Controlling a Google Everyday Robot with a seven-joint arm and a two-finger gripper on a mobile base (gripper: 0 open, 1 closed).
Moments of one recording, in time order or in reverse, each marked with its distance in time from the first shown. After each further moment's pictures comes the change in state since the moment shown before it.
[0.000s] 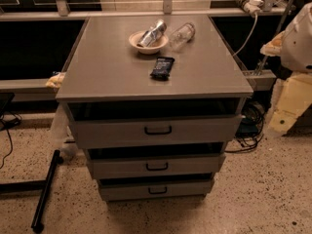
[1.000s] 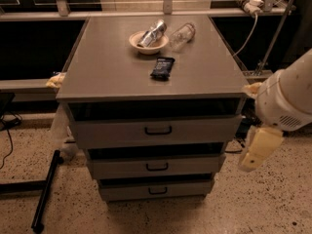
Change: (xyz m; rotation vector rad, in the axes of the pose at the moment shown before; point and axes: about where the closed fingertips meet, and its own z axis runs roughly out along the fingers) arm 0.008 0.028 0.093 0.015 -0.085 0.002
